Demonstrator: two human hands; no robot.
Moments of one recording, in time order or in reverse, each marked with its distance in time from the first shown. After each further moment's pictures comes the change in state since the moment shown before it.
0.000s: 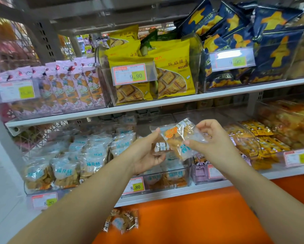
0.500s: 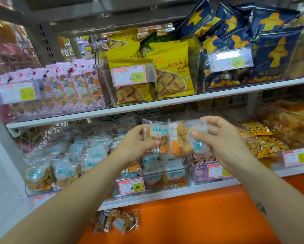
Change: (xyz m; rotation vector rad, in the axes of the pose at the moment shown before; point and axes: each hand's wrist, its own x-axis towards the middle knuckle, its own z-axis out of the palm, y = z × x) left_hand -0.007 0.010 -0.022 0.585 0.043 0.464; right_hand 0.006 -0.003 -0.012 0.380 -0.032 0.085
